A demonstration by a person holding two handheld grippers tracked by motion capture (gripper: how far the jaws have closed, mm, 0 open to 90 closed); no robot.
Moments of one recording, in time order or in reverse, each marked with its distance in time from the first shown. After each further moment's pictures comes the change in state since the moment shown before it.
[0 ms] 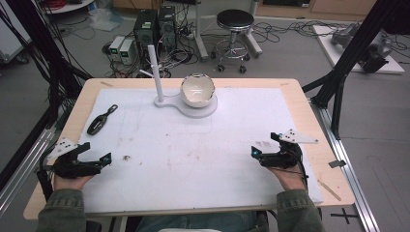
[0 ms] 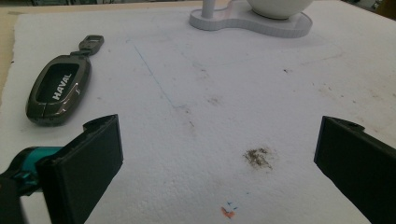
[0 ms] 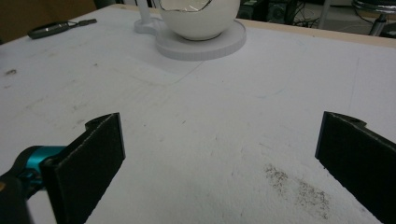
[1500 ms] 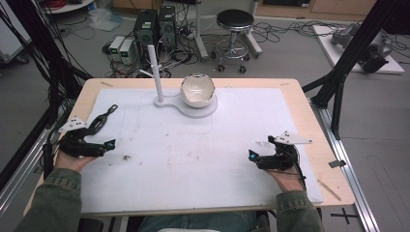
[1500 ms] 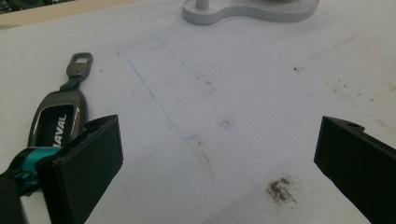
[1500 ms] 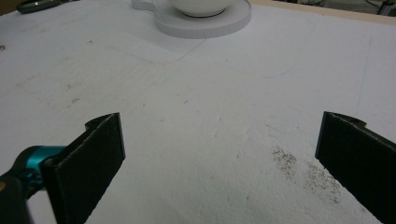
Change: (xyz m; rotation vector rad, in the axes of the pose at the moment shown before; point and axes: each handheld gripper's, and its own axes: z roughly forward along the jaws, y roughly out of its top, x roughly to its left) left arm 0.017 0.056 0.034 0.163 -0.057 0.098; right arm 0.004 -0.006 0.007 0.063 -0.007 -0.012
